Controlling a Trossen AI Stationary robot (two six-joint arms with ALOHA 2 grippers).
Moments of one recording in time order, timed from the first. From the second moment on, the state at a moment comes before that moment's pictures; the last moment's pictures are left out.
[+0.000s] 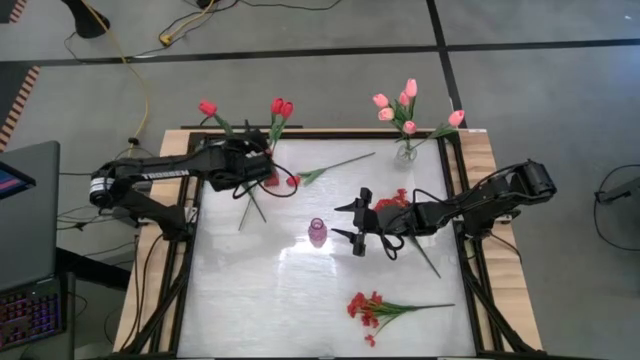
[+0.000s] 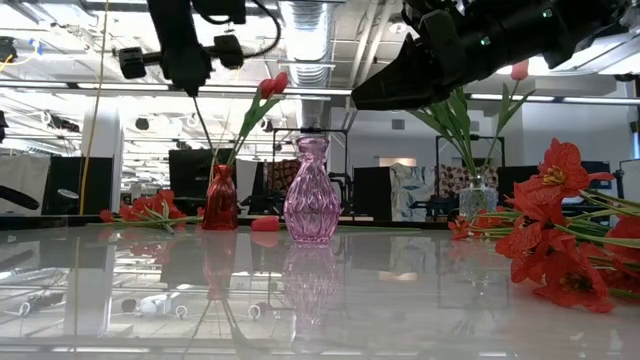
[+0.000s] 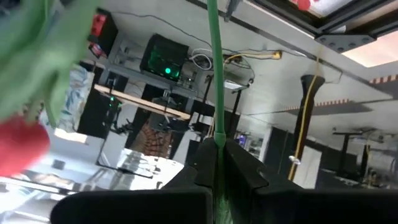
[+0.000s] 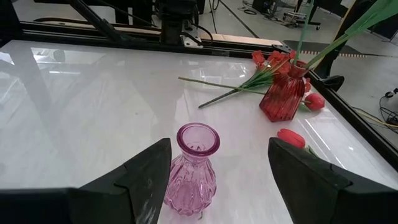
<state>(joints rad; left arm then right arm) 0.24 1.37 1.20 -1.20 -1.11 1.41 0.17 1.46 0.67 0.47 0.37 -0.03</state>
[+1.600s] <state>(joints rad) 0.04 1.60 1.28 -1.28 -1.02 0.98 0.17 1.46 0.67 0.47 0.37 -0.03</state>
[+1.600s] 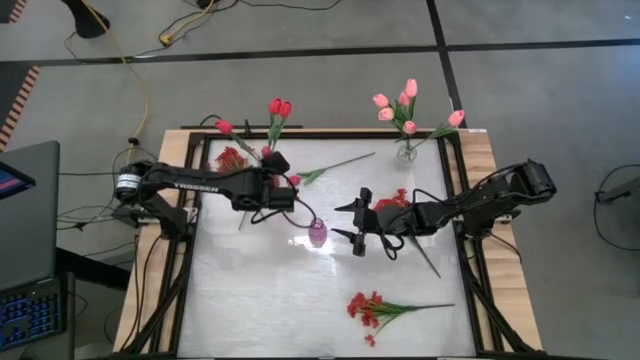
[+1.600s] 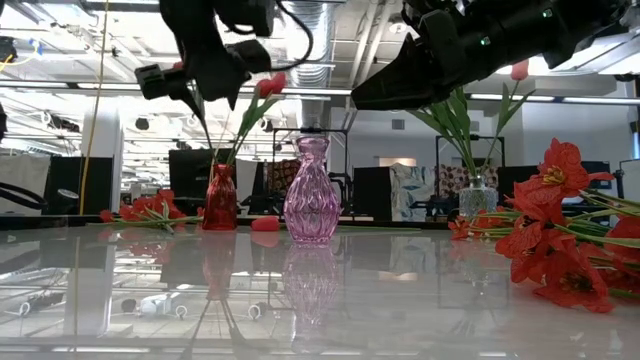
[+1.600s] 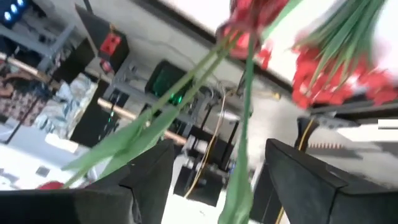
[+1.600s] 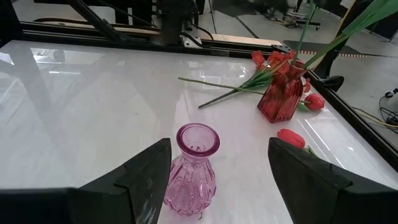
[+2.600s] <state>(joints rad) -0.32 1.52 1.30 -1.38 -0.63 0.39 0.17 1.46 0.67 0.47 0.37 -0.03</state>
